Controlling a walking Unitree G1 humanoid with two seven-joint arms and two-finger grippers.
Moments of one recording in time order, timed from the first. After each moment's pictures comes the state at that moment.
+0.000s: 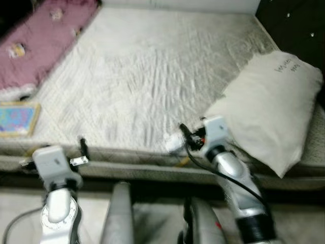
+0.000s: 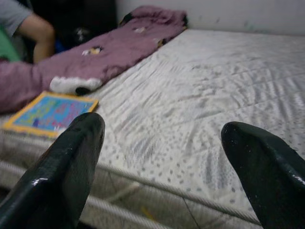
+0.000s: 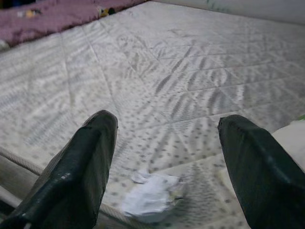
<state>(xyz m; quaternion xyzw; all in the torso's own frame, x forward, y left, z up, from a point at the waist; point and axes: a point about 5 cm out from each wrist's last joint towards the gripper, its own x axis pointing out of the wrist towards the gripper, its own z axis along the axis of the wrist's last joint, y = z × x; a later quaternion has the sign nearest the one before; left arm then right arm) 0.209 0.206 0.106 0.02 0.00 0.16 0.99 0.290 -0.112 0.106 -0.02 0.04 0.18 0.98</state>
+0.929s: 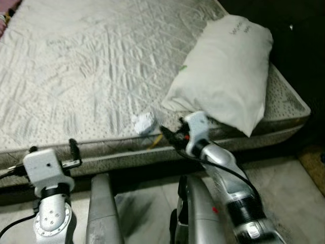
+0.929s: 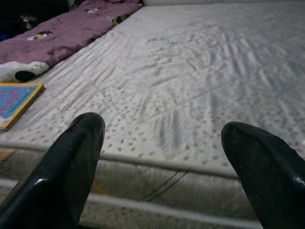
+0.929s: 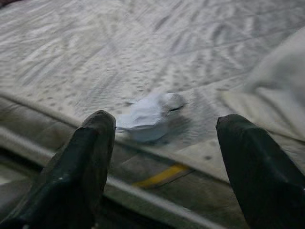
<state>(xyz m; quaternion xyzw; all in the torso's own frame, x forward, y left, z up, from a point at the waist) 0.190 0.213 0.114 0.04 0.00 0.20 0.98 0.310 -0.081 0.101 -0.01 0.07 0.31 0.95</state>
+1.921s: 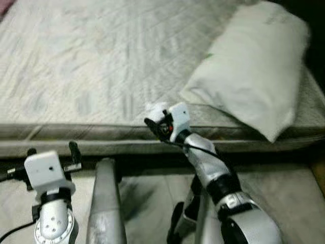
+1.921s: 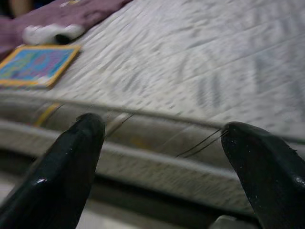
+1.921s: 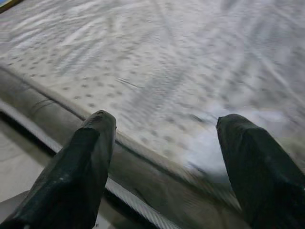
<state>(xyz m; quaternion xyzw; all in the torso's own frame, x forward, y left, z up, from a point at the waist) 0.177 0.201 0.121 0.06 0.02 0.20 0.98 0.336 -0.042 0.100 0.00 0.05 0.32 0.95</state>
